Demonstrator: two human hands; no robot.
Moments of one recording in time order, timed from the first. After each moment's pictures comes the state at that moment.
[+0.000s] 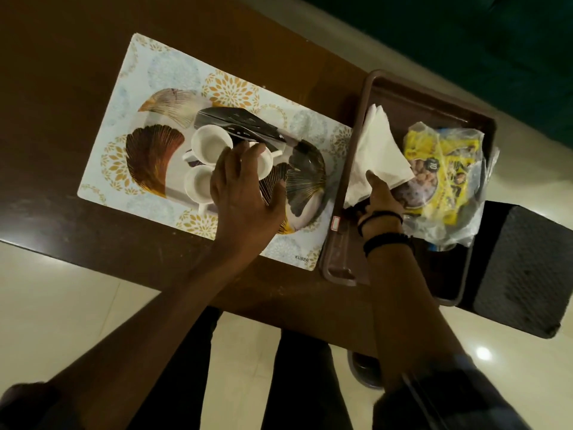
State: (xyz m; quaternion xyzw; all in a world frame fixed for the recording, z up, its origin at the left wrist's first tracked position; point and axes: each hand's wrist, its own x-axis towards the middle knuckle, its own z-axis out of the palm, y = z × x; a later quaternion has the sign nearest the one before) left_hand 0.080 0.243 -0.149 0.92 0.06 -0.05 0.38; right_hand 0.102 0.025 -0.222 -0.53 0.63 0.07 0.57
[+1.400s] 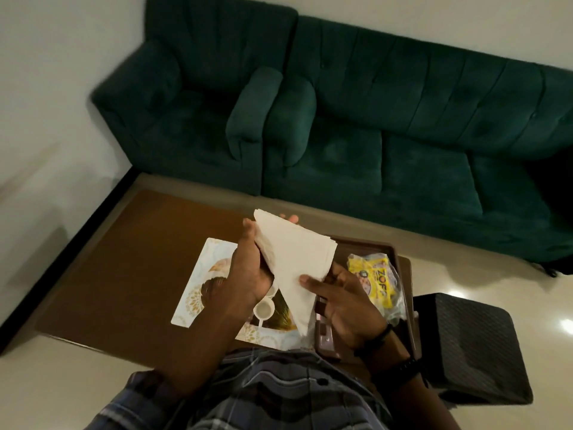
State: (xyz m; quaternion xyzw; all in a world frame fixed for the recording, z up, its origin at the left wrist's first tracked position) left_hand 0.085 0.269 0.155 0.34 0.19 -0.24 0.89; right_hand 0.012 0.127 0.153 -0.52 0.18 0.14 0.82
